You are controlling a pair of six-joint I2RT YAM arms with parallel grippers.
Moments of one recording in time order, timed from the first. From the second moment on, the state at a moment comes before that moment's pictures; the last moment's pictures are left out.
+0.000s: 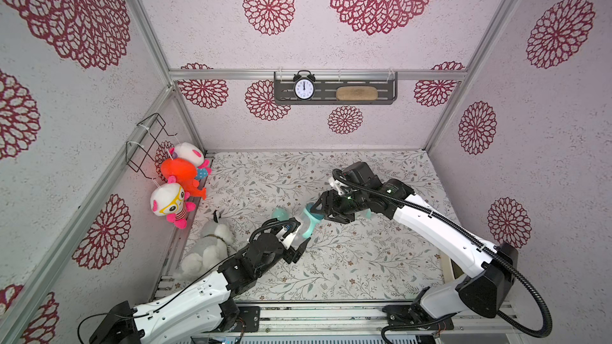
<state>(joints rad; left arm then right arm) -0.91 0.86 0.39 0.11 -0.21 0.05 0.77 1.47 1.45 -0.82 -0.46 0.94</state>
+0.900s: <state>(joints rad) -0.93 0.88 0.39 0.24 -0.20 0.08 0.79 1.43 1.46 -0.76 -0.37 0.92</state>
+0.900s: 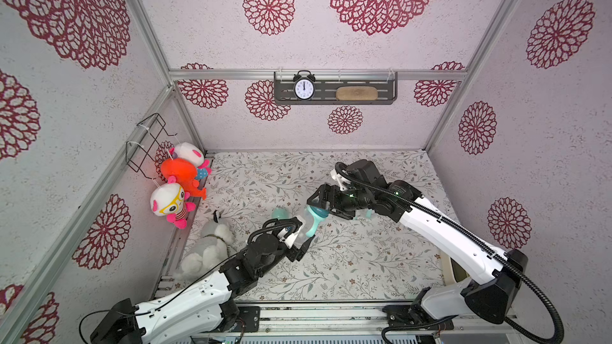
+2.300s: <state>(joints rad) -0.93 0.83 0.38 0.17 -0.32 -0.03 0.81 1.52 1.47 -0.71 -0.10 0.44</state>
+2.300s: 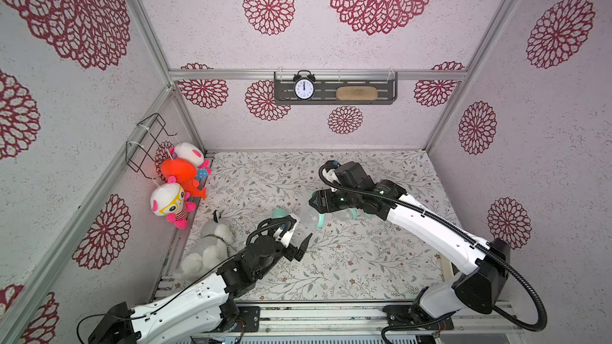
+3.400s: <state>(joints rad) -0.51 0.71 0.54 -0.28 -0.20 -0.36 0.82 1.81 1.40 -0.44 0.11 0.14</state>
